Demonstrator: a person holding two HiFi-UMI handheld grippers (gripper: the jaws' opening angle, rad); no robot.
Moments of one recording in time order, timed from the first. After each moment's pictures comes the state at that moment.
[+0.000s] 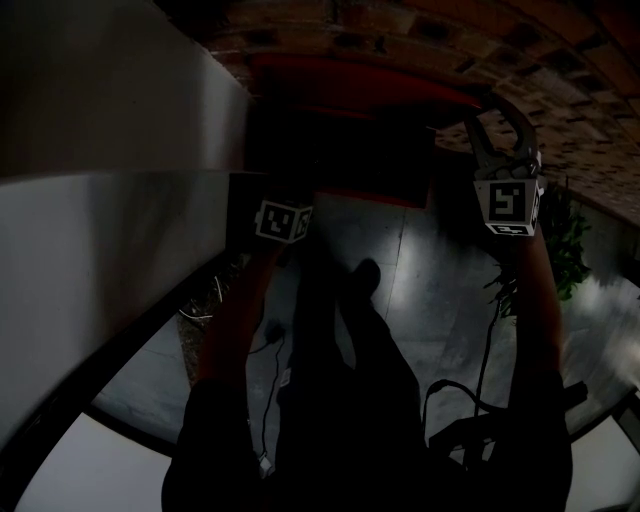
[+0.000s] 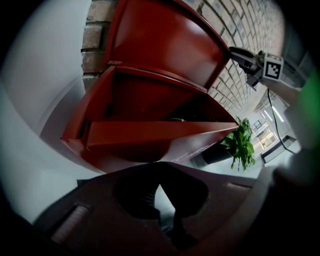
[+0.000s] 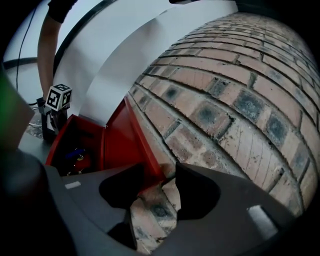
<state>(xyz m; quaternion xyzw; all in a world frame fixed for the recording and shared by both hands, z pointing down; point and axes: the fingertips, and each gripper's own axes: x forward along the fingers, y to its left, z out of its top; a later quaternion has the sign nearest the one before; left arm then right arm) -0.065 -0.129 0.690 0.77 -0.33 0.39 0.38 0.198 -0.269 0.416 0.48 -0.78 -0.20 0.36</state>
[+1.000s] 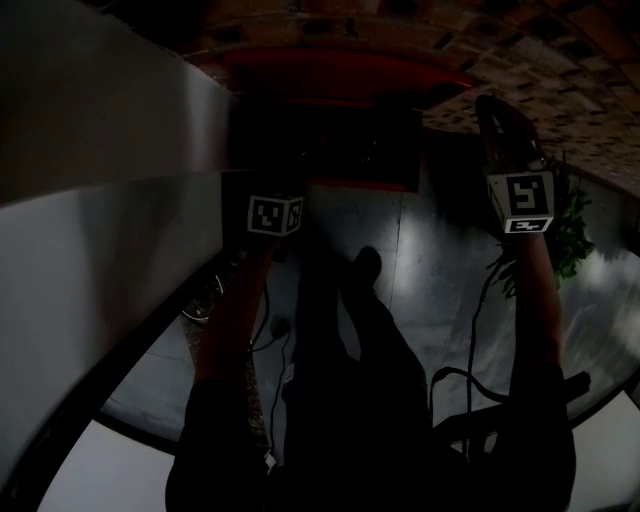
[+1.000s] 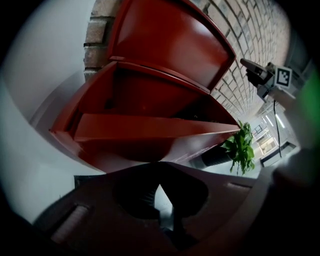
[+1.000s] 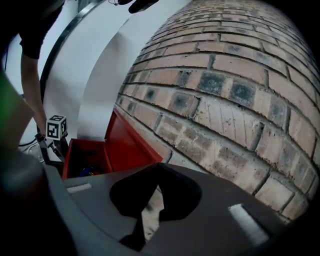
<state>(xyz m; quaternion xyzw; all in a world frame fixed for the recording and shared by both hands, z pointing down) -0.060 -0.127 0.695 0.76 -0.33 0.38 0.41 0.226 -0.242 0.414 0.52 -0.80 -0.07 0.29</state>
